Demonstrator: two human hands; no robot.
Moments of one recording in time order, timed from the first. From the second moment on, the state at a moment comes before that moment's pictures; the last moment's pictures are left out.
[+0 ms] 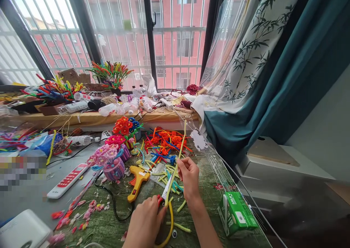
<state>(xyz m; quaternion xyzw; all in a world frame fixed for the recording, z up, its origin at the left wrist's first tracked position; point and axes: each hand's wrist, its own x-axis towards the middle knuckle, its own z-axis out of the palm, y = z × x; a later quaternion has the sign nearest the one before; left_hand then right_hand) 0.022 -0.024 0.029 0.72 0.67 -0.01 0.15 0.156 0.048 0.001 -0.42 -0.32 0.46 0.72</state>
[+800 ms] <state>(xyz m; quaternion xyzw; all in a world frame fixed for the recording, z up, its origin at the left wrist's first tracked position) -0.010 0.030 0.031 0.70 0.71 0.03 0.11 0.131 0.039 -0.003 -0.43 -0.40 0.51 0.63</state>
